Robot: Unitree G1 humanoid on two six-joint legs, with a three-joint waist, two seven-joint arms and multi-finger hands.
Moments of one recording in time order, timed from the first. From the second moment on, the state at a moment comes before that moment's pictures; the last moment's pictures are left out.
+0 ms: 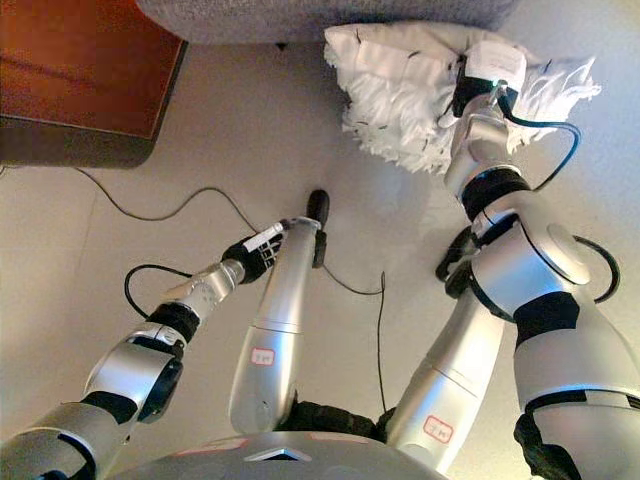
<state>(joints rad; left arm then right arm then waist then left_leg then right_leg) -0.58 0.28 -0.24 1.05 -0.86 0.24 -0.02 -1.29 -0.49 0.87 1.18 -0.31 0.41 -0.18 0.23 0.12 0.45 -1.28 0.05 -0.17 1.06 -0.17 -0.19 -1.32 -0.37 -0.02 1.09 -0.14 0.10</state>
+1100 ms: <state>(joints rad) -0.29 0.26 -0.23 1.20 -0.78 0.30 0.06 -1.14 -0.50 0.82 1.19 -0.26 0.24 -0.14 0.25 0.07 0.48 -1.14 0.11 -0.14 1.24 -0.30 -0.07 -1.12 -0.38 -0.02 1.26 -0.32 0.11</state>
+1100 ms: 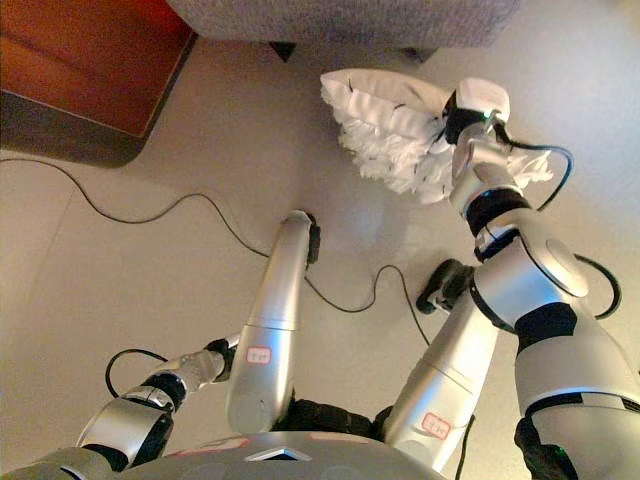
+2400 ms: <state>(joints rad) -0.14 0.31 -0.08 1.22 -0.46 0.38 0.01 -0.78 -0.87 0.73 0.63 -0.30 0.05 0.26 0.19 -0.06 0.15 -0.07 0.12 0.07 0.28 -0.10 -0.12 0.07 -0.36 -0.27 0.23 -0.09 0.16</state>
